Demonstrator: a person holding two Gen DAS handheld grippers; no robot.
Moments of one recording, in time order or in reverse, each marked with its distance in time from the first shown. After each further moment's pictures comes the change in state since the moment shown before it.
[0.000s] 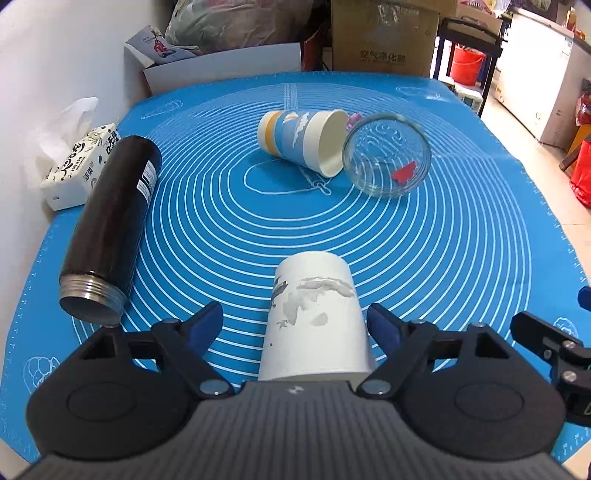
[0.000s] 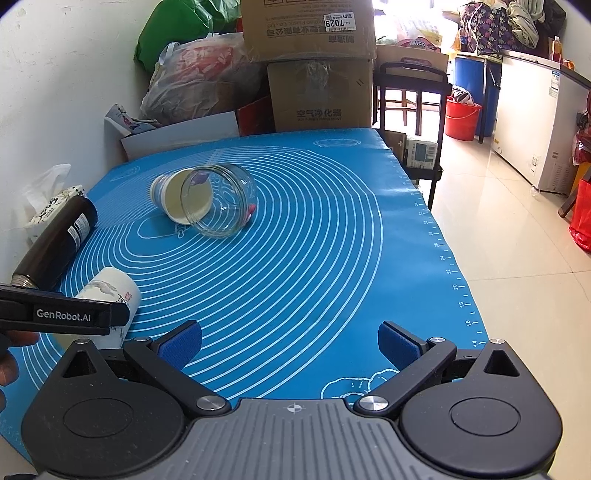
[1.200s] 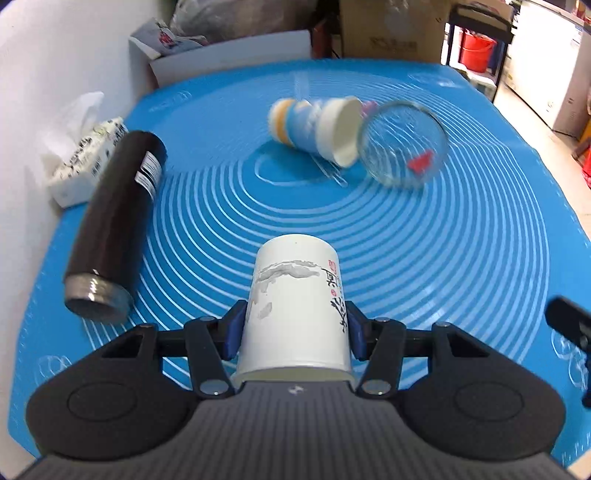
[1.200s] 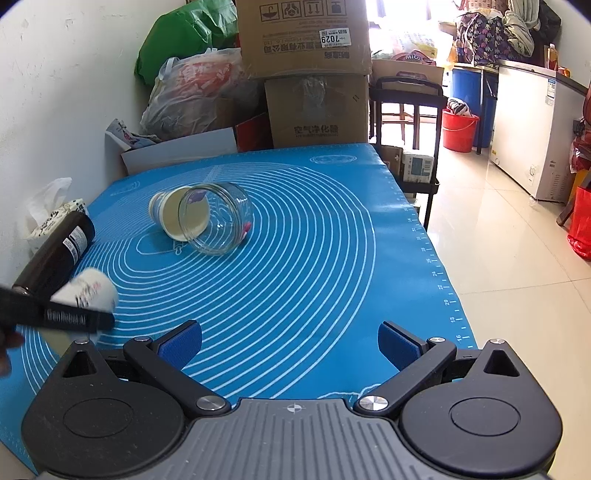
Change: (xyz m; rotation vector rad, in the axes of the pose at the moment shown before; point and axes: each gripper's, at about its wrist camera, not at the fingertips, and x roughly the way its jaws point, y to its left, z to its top) left arm 0.009 -0.002 0.000 0.018 0.055 0.040; right arm -0.004 -0.006 0.004 0.000 -0.048 -0.001
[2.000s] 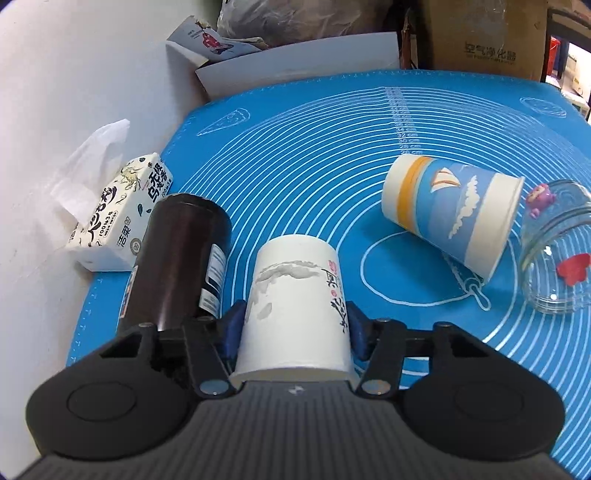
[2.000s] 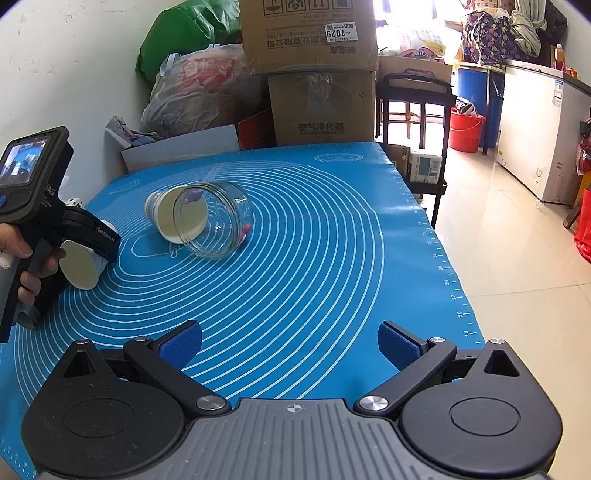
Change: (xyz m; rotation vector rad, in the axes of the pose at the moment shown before) left arm 0.083 0.056 0.096 -0.030 0.003 0.223; right arm 0.017 -0.003 0.005 -0.009 0.000 0.014
